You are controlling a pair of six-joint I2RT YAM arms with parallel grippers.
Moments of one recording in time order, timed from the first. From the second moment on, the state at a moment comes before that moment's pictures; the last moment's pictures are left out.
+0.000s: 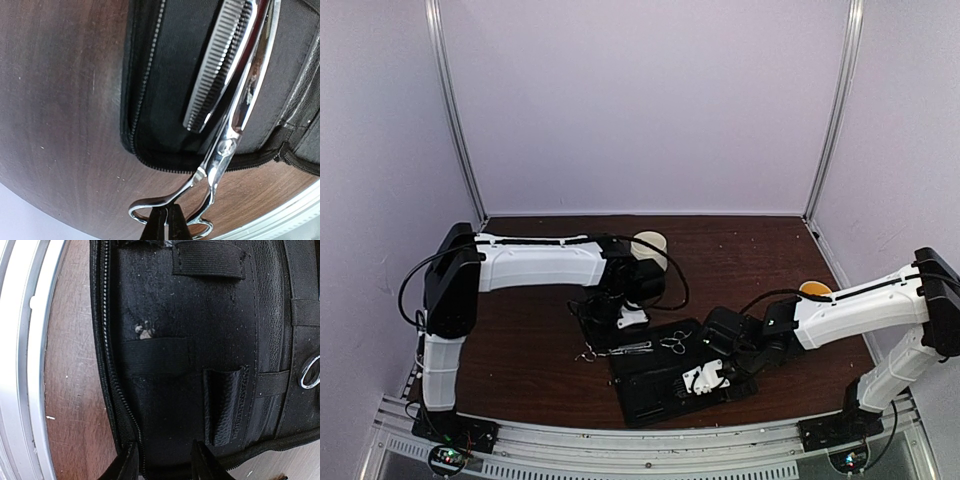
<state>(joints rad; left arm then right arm) -1.04 2.11 1.71 -1.34 -0.15 0.06 1.11 1.51 0.80 -0.57 -0.03 -0.68</state>
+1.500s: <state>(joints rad) -1.06 2.25 1.84 -1.17 -0.02 0.06 1.11 1.54 0.83 -0.57 -0.07 -0.67</state>
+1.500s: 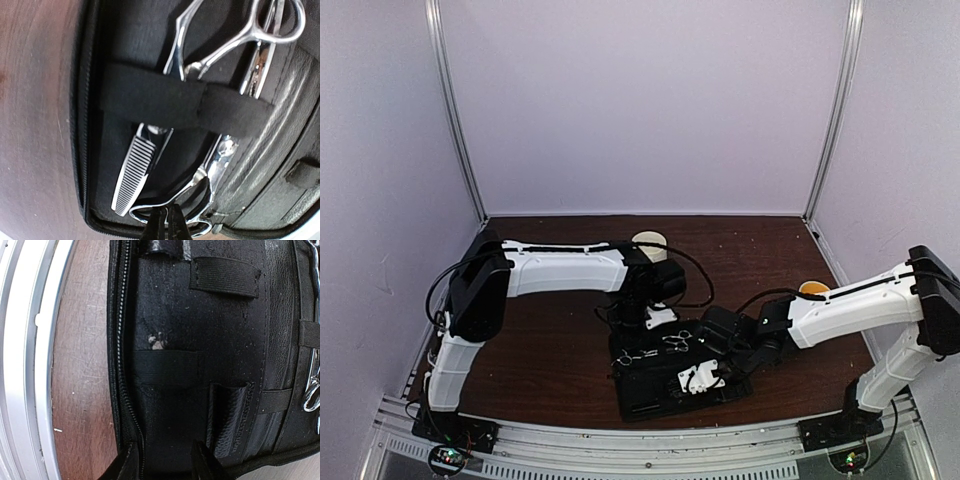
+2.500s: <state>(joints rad) -1.07 2.24 1.81 -1.05 -0.09 0.09 1.10 1.55 0.86 -0.61 -0.06 -0.66</state>
